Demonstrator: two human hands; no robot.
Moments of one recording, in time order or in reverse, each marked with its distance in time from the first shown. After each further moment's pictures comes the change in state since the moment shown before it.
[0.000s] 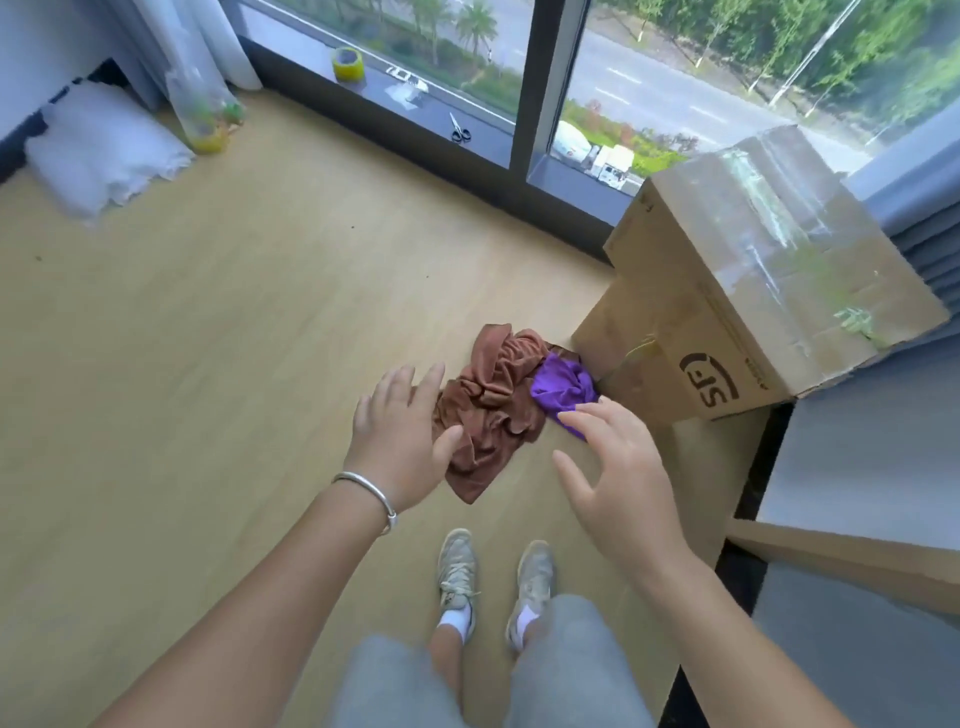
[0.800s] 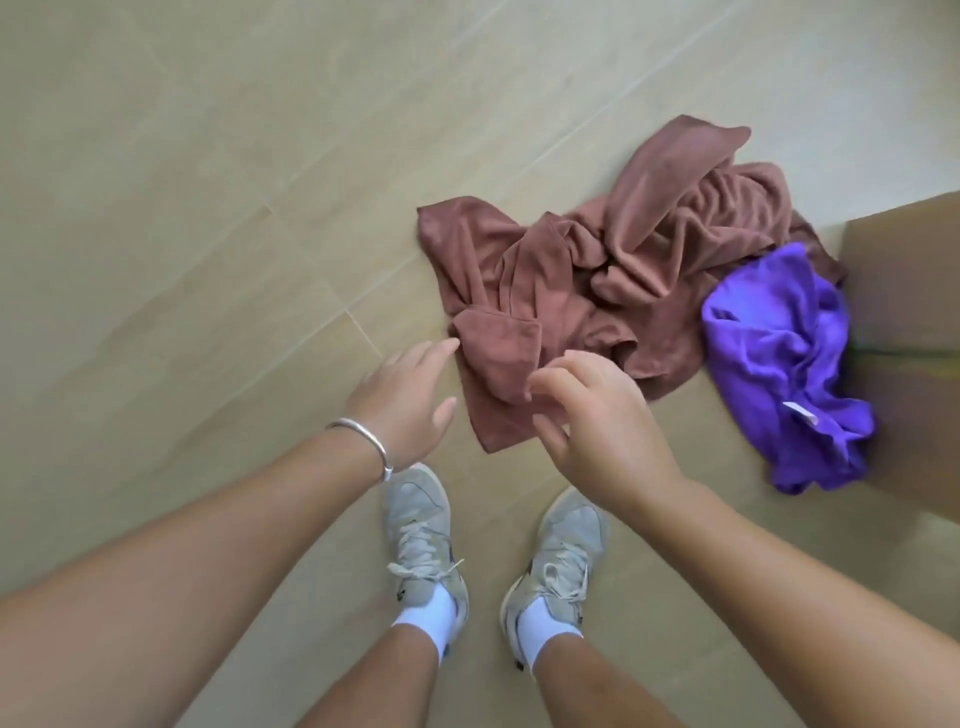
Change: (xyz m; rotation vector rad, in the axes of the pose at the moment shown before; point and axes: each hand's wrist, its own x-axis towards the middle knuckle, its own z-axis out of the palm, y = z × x) left_hand 0.195 -0.183 0.471 -0.238 -0.271 -0.318; right_hand 0.168 0.291 0.468 -0.181 -0.701 -0.415
